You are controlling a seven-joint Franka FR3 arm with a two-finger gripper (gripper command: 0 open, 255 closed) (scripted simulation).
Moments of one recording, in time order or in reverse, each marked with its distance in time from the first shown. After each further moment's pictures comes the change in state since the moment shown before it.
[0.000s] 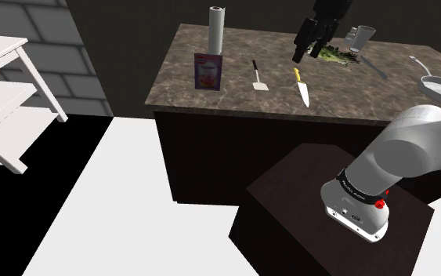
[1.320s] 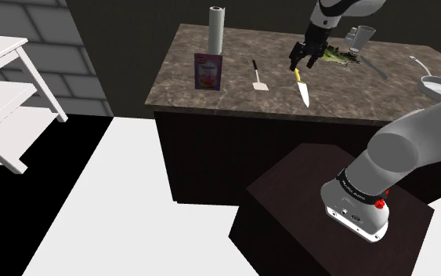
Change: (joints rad) arm -0.182 0.398 -0.224 -0.016 -0.140 0.412 -0.138
